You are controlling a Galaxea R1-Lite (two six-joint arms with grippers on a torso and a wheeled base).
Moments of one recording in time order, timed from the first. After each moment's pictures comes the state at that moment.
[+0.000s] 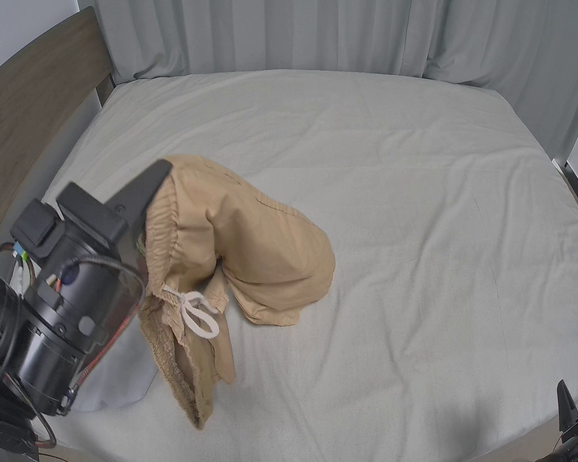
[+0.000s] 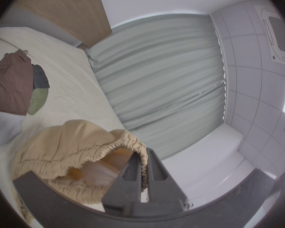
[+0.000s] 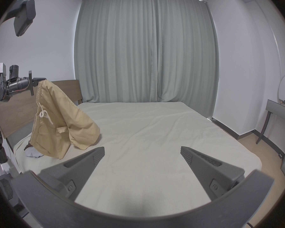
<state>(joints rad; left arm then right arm) -0.83 1.42 -0.43 -1.32 0.40 -0.89 -0.01 0.02 -0.02 0.00 -0.01 0.00</state>
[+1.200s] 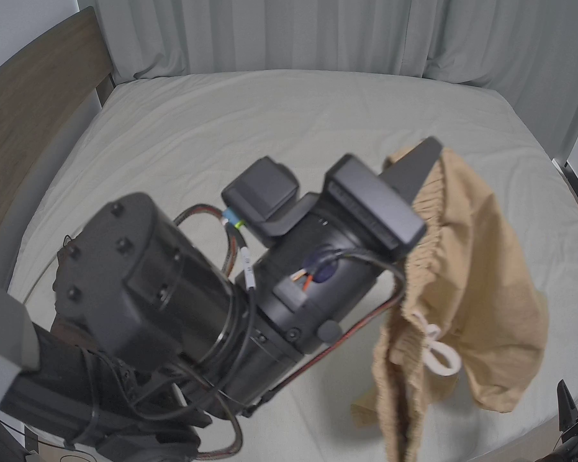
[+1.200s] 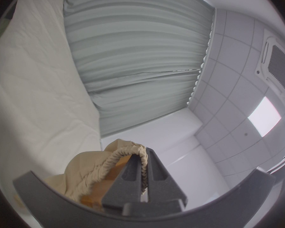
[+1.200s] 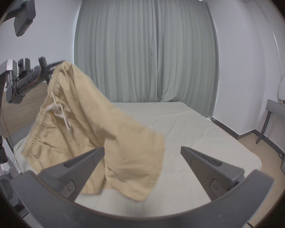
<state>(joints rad) -1.05 1.86 -0.86 -1.47 0.10 -0.96 -0.01 0.02 -0.02 0.00 -0.01 0.00</state>
